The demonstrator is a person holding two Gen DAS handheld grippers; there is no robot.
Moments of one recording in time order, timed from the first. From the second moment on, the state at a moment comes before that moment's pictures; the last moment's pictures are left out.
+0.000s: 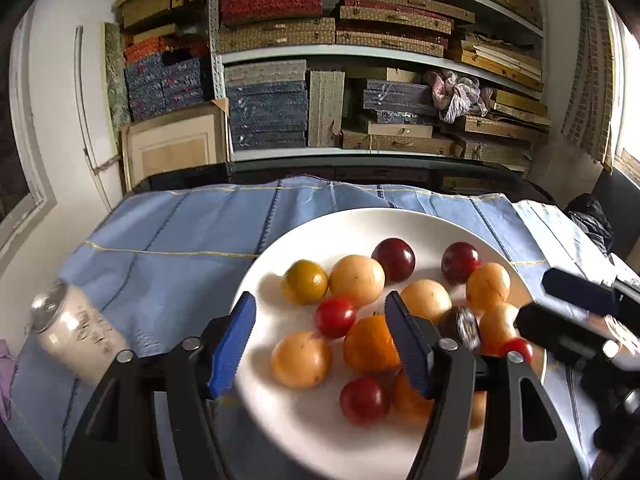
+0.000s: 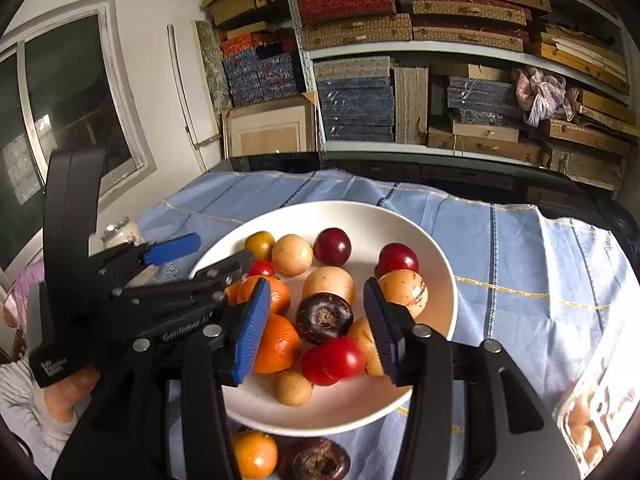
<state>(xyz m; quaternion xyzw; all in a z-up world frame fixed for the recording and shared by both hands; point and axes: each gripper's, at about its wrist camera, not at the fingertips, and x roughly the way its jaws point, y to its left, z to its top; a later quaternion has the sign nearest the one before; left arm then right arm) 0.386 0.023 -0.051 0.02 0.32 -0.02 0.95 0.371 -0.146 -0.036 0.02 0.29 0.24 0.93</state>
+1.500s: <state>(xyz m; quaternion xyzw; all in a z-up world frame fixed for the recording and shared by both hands) 0.231 -0.035 -0.052 0.11 0.25 -0.01 0.96 0.211 -0.232 -0.072 0.13 0.31 0.24 0.91</state>
